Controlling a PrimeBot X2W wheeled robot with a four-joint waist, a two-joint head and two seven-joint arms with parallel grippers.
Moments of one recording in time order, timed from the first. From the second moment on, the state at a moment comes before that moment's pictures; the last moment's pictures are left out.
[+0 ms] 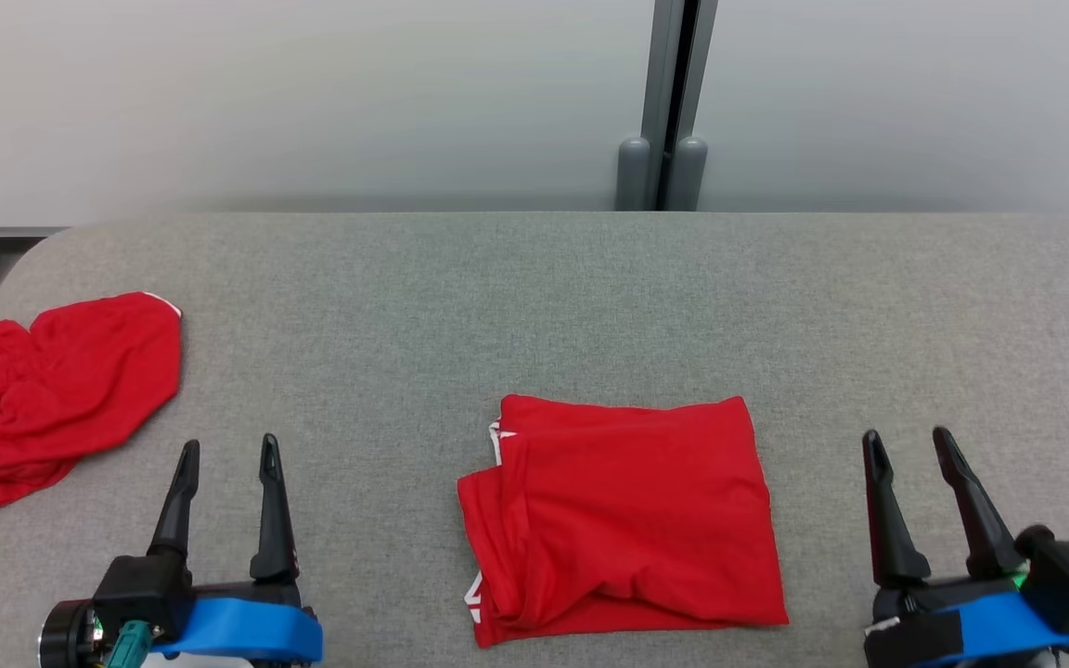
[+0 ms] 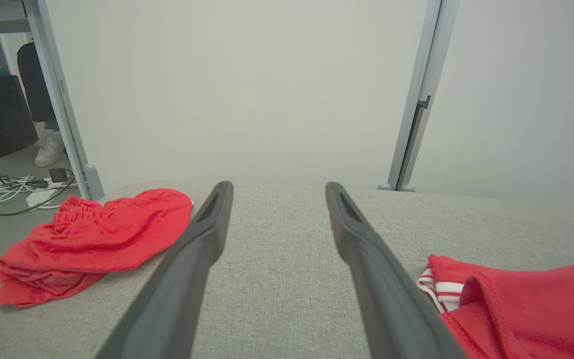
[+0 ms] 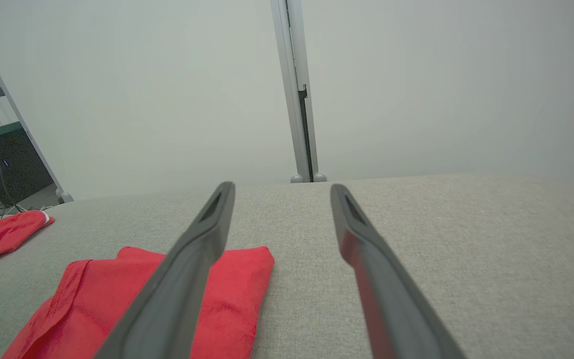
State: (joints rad) left arm -0.02 0.05 0.01 0.20 -0.12 -0.06 -0.26; right arm 0.00 -0.05 -0.02 0.08 0.21 0.13 -0.24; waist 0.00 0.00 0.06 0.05
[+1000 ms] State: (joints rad) left arm 0.05 0.06 0.00 0.20 -0.05 -0.05 -0.26; right arm 0.13 -0.05 -0.06 0.05 0.18 0.13 -0.18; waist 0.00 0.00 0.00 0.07
